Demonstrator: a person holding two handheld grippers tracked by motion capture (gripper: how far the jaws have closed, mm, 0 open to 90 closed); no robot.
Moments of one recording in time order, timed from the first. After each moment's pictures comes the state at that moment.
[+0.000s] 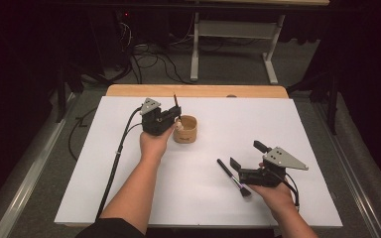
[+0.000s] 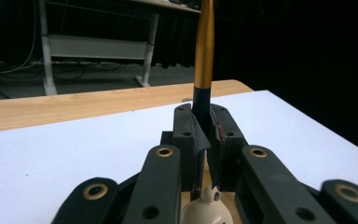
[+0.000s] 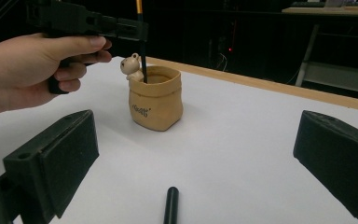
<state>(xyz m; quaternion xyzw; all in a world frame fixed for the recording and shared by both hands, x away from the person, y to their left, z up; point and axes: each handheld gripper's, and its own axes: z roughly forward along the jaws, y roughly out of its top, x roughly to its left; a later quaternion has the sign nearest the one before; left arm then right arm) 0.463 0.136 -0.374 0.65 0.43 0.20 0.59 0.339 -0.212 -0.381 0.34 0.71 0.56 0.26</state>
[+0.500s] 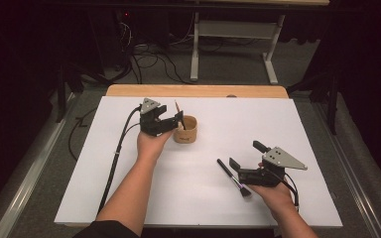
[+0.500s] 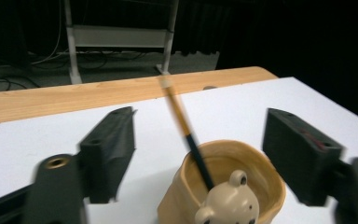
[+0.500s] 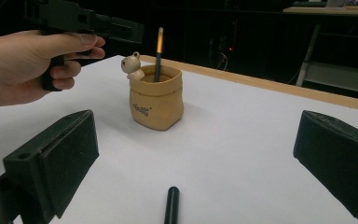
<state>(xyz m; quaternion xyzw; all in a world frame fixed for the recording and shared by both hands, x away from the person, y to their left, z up) 0.460 0.140 -0.371 0.67 0.46 0.22 0.54 0.339 -0.210 -0.381 0.34 0.71 0.56 0.26</state>
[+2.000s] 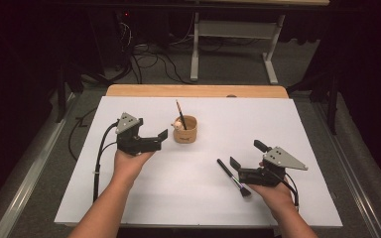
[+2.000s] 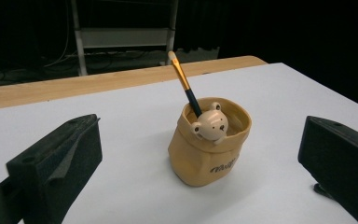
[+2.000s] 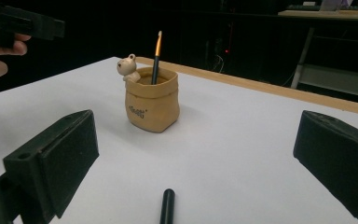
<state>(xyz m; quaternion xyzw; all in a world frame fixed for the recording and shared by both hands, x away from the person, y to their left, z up) 0.385 0.181 -0.357 0.68 0.44 0.24 0.54 0.339 -0.211 -0.380 0.34 0.71 0.56 0.27</state>
